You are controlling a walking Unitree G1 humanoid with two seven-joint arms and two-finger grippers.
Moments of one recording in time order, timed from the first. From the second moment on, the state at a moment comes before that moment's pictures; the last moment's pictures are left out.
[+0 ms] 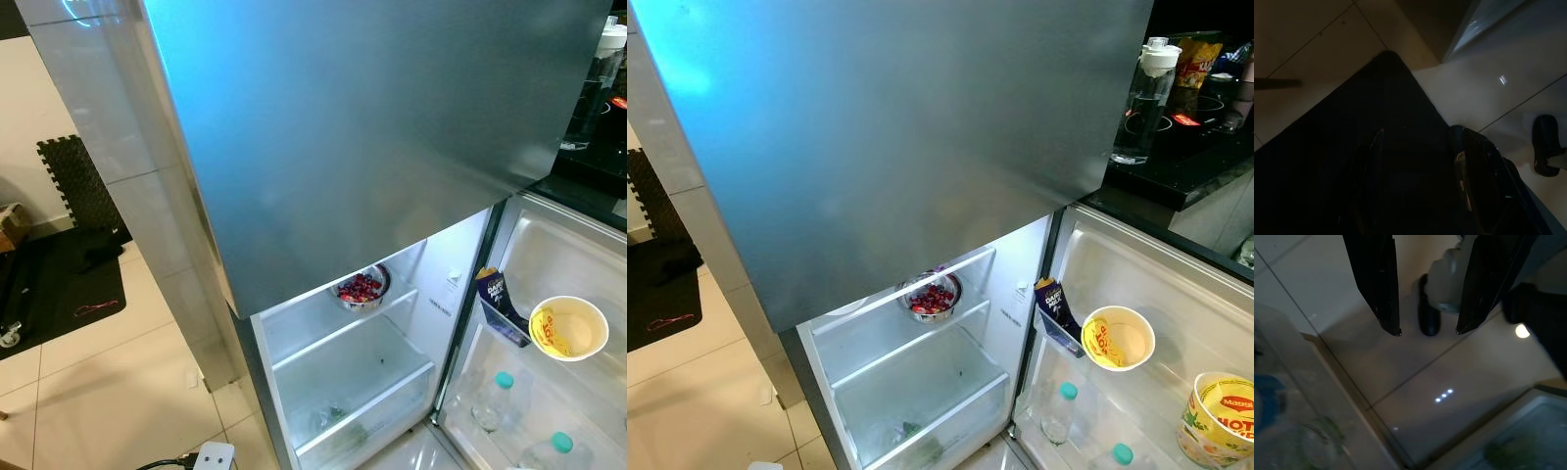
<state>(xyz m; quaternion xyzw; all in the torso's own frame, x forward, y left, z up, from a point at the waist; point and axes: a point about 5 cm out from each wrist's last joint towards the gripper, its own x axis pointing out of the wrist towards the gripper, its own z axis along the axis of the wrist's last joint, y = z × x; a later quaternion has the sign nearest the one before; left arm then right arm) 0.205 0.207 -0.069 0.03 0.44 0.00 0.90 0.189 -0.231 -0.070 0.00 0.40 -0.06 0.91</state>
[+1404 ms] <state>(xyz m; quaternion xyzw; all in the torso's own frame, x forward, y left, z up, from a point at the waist) 0.196 0.207 -0.074 0.03 0.45 -0.01 0.89 0.171 -0.237 -0.078 -0.05 0.45 -0.06 0.89</state>
